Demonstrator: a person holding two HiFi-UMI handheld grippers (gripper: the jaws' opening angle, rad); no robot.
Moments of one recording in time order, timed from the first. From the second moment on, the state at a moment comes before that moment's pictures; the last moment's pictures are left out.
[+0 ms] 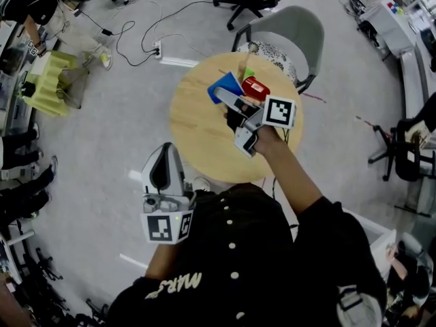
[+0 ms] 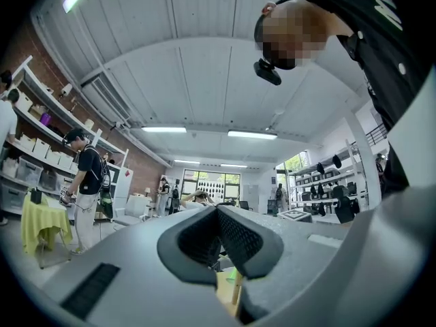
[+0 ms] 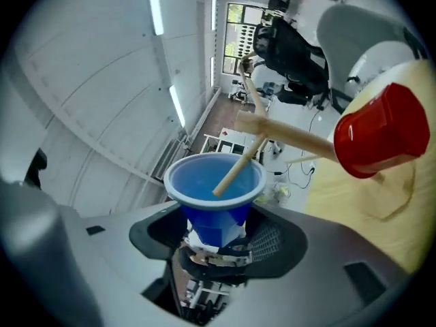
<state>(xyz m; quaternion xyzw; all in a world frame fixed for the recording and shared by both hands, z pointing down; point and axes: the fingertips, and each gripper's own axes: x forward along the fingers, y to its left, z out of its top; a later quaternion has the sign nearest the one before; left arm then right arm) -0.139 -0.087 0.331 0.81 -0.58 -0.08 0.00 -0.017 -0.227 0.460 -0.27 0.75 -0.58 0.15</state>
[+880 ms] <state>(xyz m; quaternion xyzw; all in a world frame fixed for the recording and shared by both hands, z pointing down) -0.086 -0.096 0.352 0.82 -0.57 -0.05 0.02 0.008 -0.234 0.481 -0.14 0.65 -0.70 0.25</state>
